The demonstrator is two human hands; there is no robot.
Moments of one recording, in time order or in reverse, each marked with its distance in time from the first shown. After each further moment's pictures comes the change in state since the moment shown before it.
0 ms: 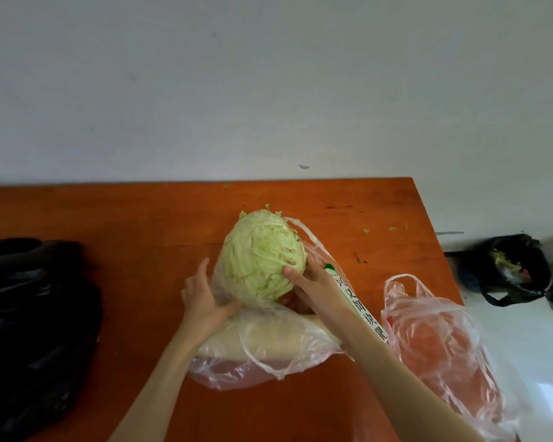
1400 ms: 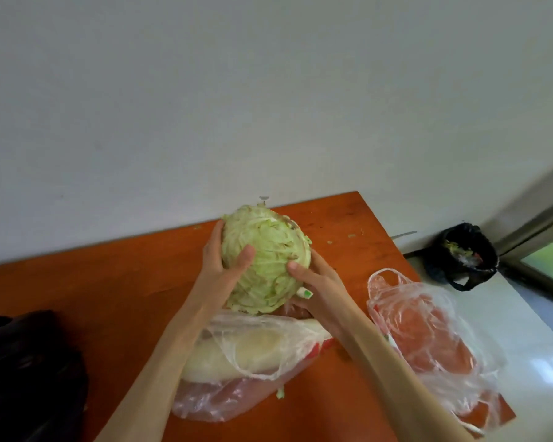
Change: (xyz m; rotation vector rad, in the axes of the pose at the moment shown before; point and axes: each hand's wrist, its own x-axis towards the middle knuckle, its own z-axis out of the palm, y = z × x) left_hand -0.025 0.108 -0.023 -0.357 -0.244 0.454; right_hand -0.079 -0.064 -0.006 0.398 0.041 -0.169
